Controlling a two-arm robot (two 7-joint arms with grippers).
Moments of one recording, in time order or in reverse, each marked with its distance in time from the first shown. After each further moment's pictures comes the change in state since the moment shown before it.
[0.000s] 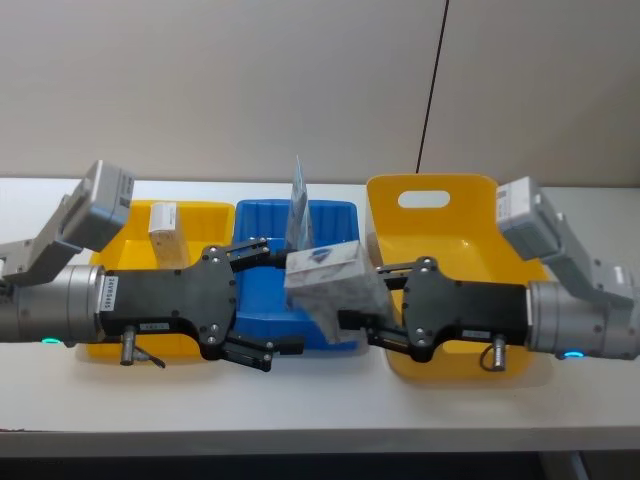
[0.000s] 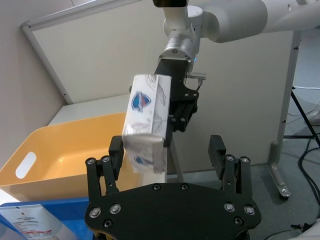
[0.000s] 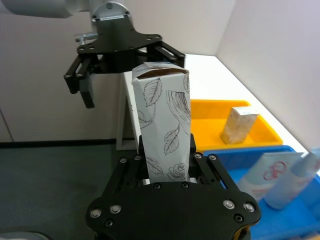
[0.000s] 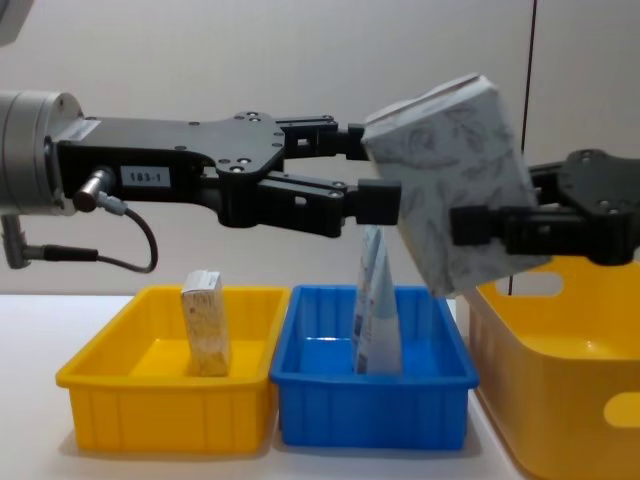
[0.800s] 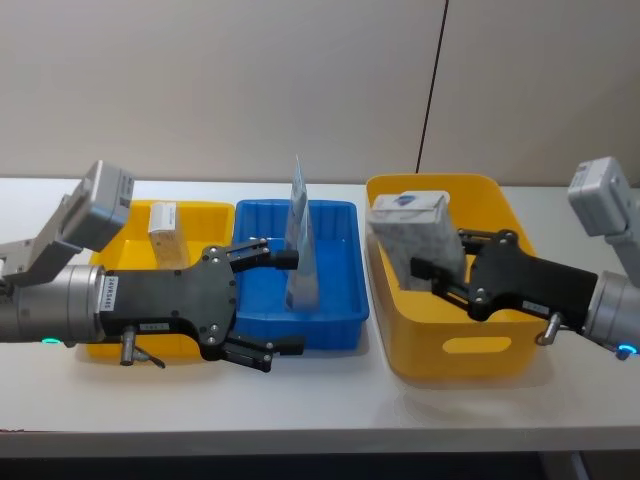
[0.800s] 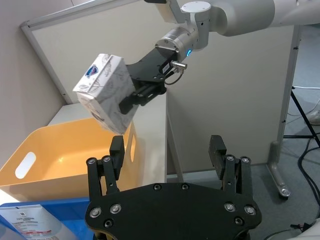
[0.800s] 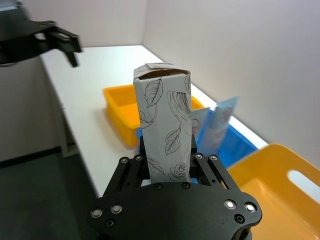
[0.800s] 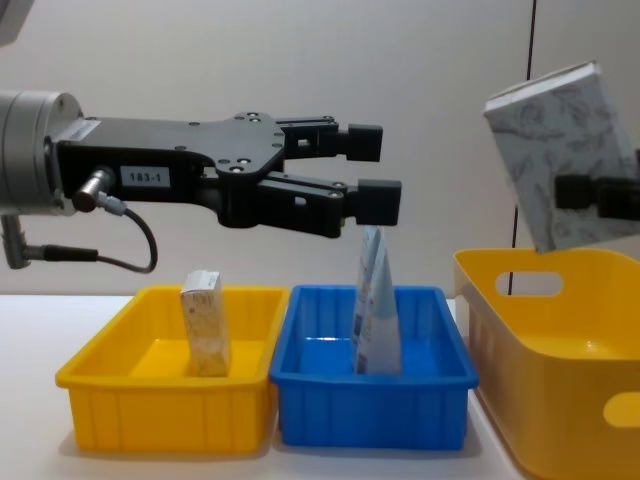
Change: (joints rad) left arm 0.000 0.000 0.000 0.000 0.000 0.000 0.000; right arm -0.134 0.080 0.130 -0.063 0.035 0.023 -0.245
